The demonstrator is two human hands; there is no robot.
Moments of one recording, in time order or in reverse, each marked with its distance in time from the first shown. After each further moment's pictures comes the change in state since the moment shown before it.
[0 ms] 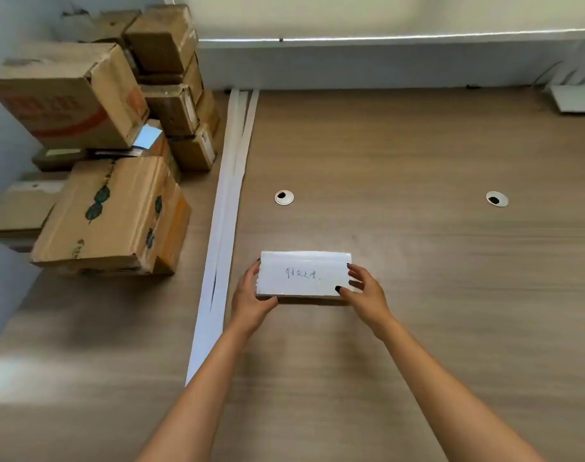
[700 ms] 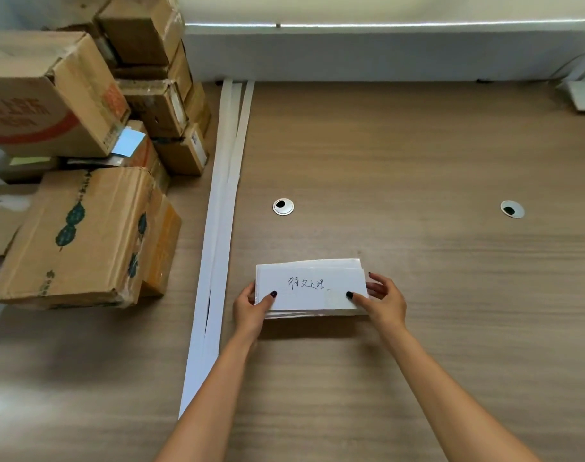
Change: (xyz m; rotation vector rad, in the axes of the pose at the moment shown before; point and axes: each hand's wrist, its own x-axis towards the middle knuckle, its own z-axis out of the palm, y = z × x) left_hand 0.057 -0.003 0.017 -0.331 0.097 -0.348; right_hand 0.052 -0.005 -0.005 0.163 0.308 0.139
